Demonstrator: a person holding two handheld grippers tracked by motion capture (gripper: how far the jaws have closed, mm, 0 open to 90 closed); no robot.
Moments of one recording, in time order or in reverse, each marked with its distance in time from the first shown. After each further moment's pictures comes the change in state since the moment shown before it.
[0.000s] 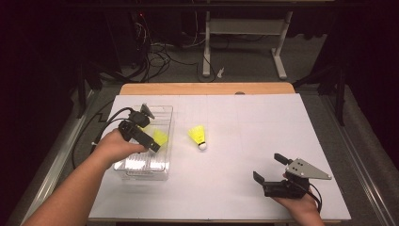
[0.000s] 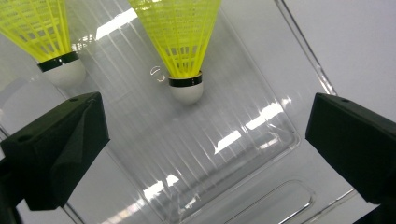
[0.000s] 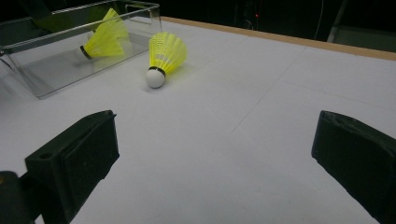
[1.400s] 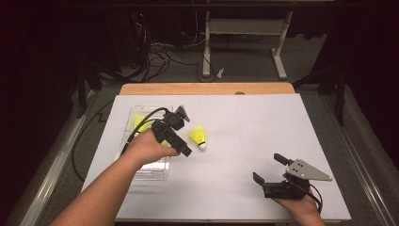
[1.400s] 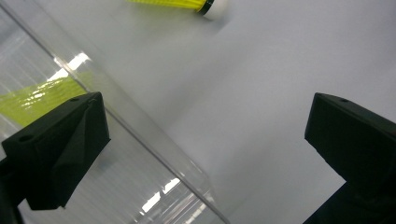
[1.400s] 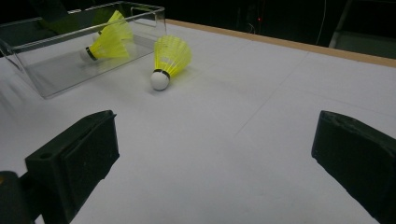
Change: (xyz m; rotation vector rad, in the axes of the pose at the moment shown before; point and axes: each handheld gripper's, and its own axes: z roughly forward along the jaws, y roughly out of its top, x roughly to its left) left arm -0.086 0.044 0.003 -0.004 -0.058 0.146; right arm 0.003 0.002 -0.003 -0.007 0.011 -0.019
